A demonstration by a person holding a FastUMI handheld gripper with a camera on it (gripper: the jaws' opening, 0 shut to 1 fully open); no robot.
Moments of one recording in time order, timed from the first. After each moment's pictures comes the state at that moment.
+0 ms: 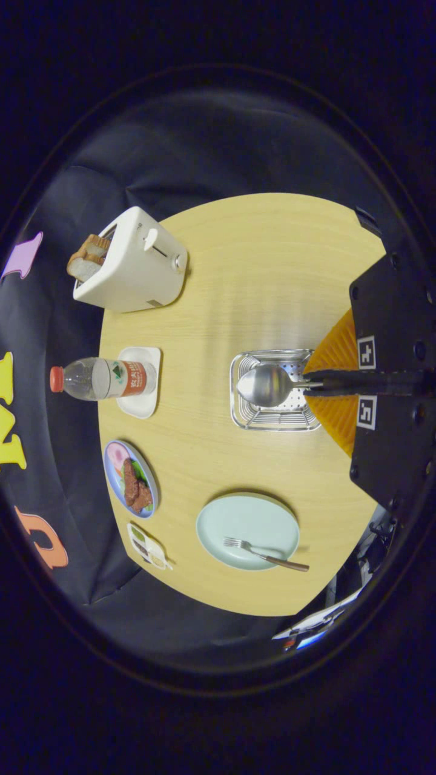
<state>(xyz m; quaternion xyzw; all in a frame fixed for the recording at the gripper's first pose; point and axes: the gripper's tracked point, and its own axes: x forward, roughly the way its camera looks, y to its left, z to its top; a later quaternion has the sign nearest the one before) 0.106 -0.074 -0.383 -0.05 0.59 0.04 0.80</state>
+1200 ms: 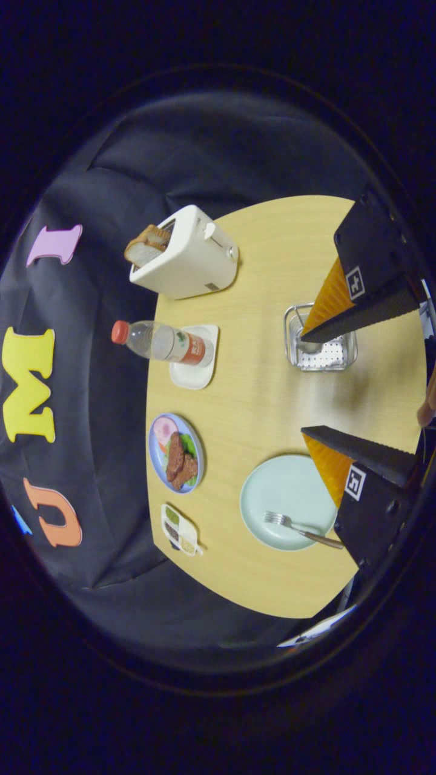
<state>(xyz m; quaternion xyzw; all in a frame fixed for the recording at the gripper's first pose) 0.128 0.013 -0.346 -0.07 0.48 0.05 0.87</state>
